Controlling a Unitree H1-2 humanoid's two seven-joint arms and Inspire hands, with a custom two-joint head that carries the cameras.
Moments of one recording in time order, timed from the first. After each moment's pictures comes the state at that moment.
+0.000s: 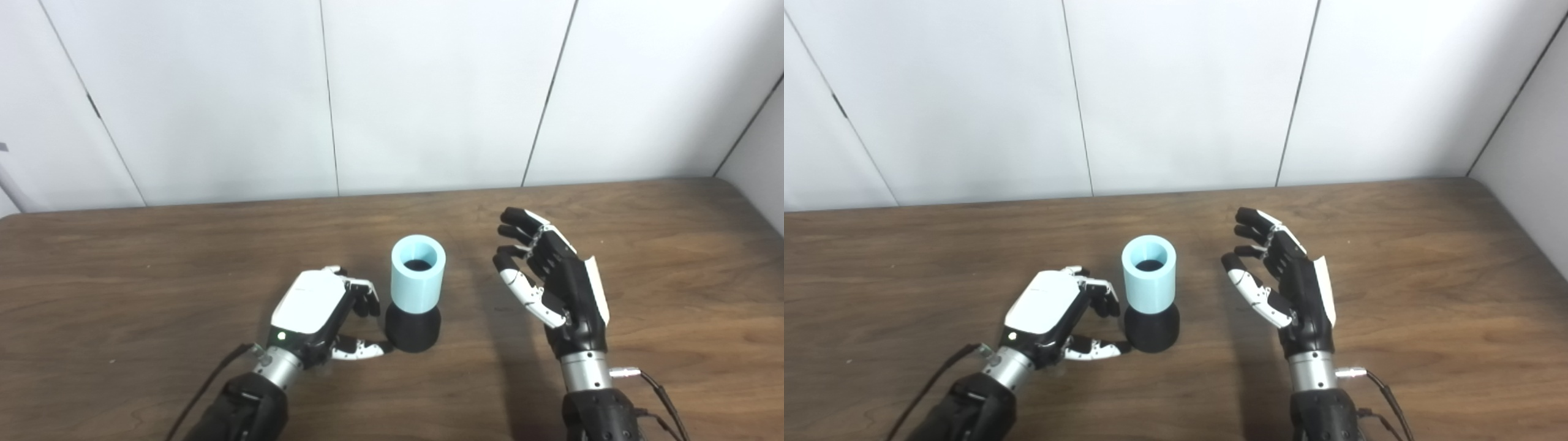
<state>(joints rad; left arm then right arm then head) -0.29 0.32 -0.51 -0.02 0.81 0.02 -0.07 -0.02 0.00 -0.03 -0.22 -0.10 -0.13 -0.09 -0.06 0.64</state>
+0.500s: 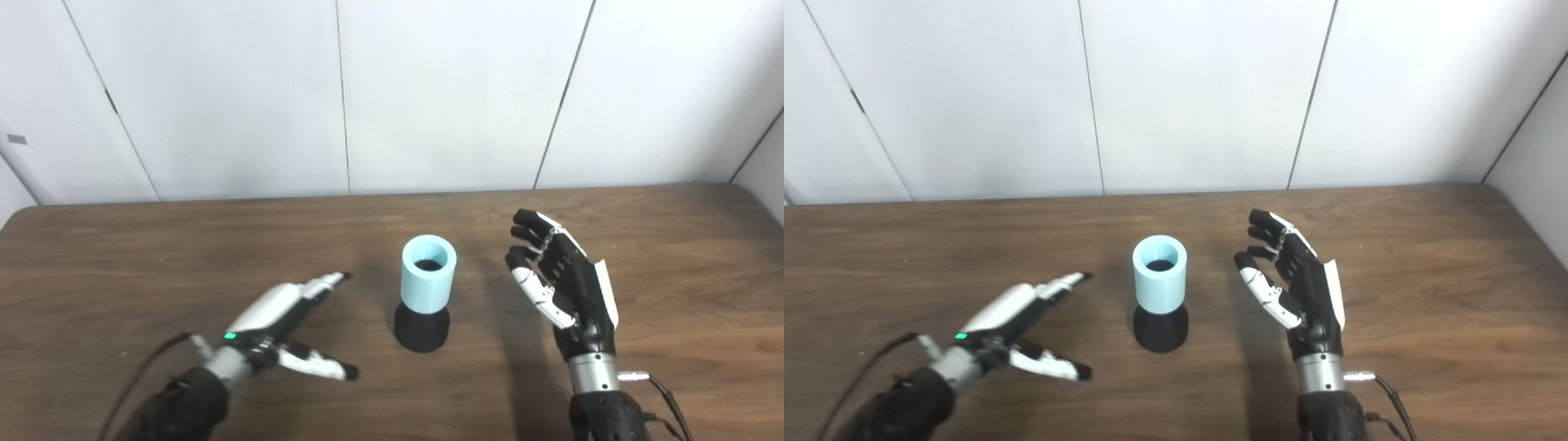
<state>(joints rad) -0.21 0.40 -0.24 -0.14 0.40 0.16 -0.38 -0.04 0.02 -0.05 -0.22 -0.07 -0.09 -0.09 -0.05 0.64</state>
